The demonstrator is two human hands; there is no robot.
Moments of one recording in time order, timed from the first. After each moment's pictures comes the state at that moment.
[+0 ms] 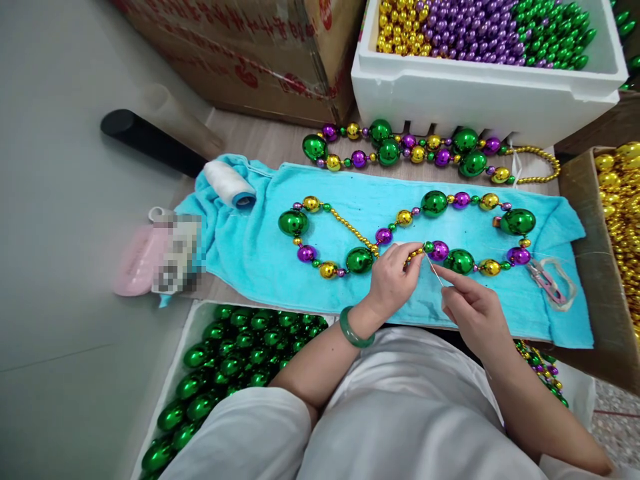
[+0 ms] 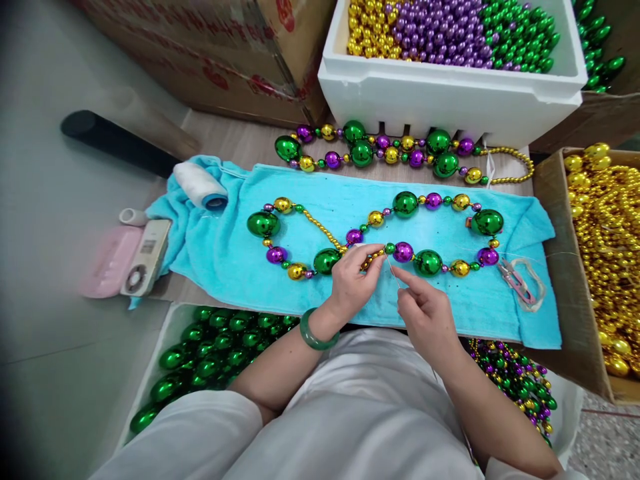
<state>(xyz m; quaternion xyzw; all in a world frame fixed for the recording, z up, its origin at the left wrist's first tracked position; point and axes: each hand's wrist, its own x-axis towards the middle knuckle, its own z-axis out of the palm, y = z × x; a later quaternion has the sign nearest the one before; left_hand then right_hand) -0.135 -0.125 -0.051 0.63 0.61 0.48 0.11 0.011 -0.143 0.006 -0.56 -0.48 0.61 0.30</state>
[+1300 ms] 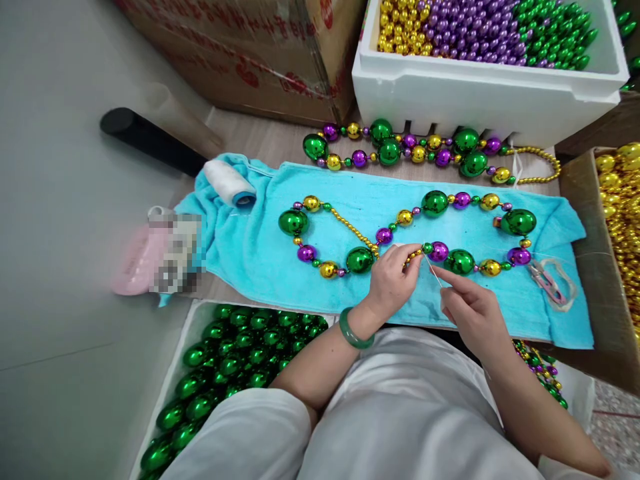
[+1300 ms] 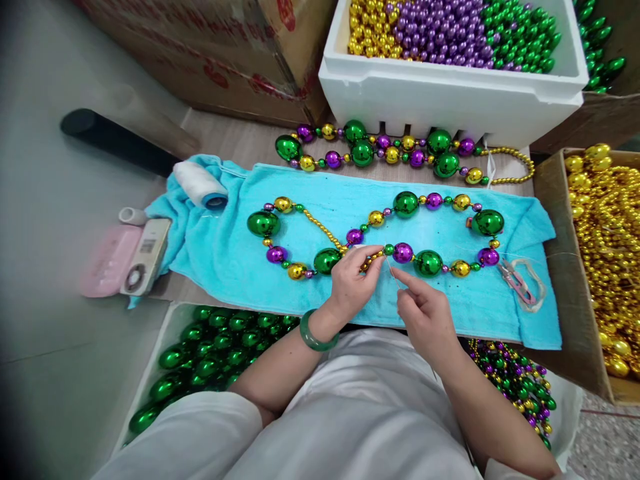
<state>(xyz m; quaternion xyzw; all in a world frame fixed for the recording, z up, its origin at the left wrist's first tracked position) -0.136 -0.127 -0.053 0.63 0.60 0.47 0.11 0.012 -0.143 0.001 -0.56 -0.46 0.62 0.29</state>
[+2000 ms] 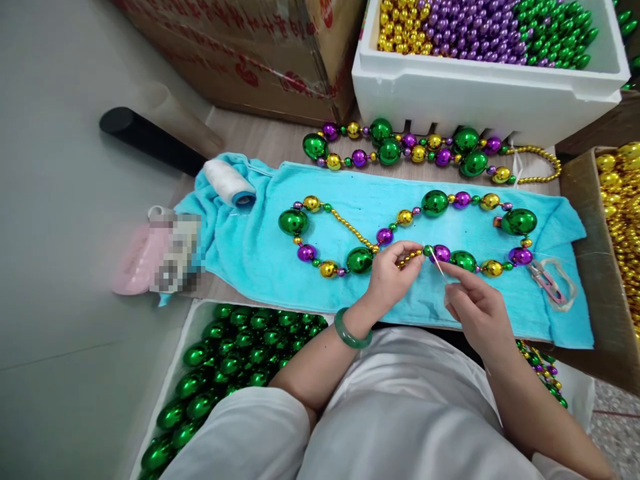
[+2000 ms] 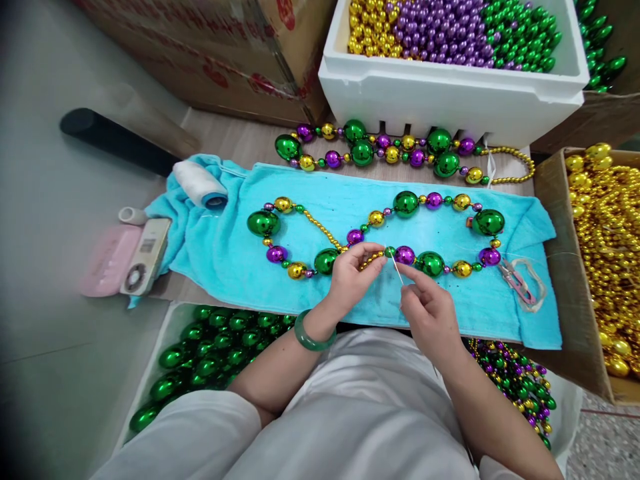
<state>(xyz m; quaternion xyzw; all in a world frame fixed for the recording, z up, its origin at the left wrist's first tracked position) -0.138 -0.125 -0.047 0.47 0.59 0.50 0.42 0.013 -0.140 0.001 -0.53 -0.51 0.59 0.33</state>
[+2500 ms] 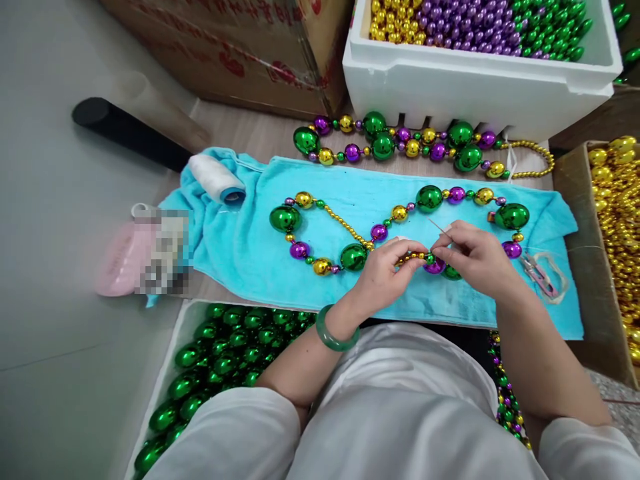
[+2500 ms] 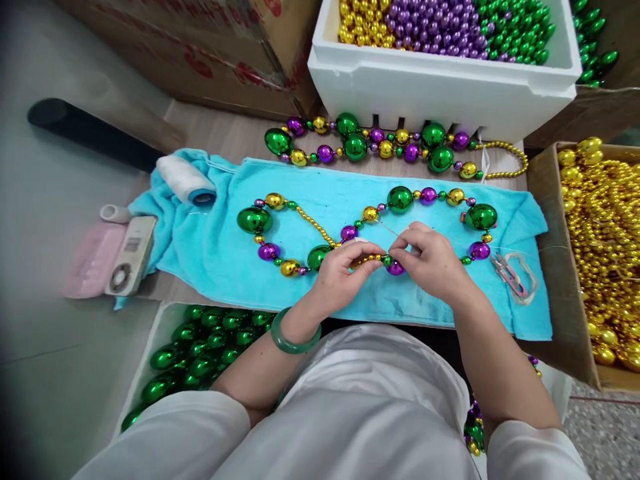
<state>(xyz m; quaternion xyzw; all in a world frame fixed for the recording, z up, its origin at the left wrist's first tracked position) -0.153 -0.124 -0.019 0.62 0.52 0.45 0.38 0.023 -0.062 0.016 -0.43 -0.78 0.42 0.20</state>
